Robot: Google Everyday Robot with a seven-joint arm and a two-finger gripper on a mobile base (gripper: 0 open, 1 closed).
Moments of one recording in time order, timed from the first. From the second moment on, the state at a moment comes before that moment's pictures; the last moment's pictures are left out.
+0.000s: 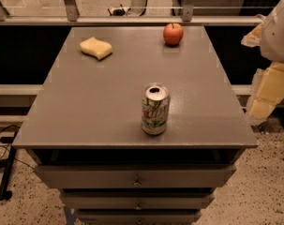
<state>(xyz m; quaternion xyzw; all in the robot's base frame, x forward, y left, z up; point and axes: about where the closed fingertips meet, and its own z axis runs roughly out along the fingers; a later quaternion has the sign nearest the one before) 0.438 -0.216 0.977 -0.60 0.78 -0.04 0.16</state>
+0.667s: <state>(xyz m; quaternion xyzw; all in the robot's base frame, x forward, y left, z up) 0.441 -0.207 0.963 -0.59 0.78 0.01 0.21</state>
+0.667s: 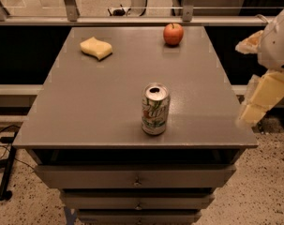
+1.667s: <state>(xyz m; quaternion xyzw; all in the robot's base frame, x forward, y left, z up) 0.476 -0.106 0.928 -0.54 0.69 0.27 0.39</state>
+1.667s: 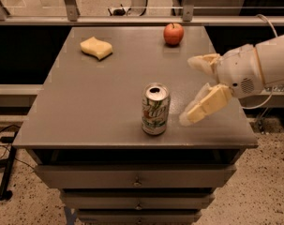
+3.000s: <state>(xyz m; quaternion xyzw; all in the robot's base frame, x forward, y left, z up) 0.473 -0.017 0.890 -0.53 0.60 0.37 0.47</state>
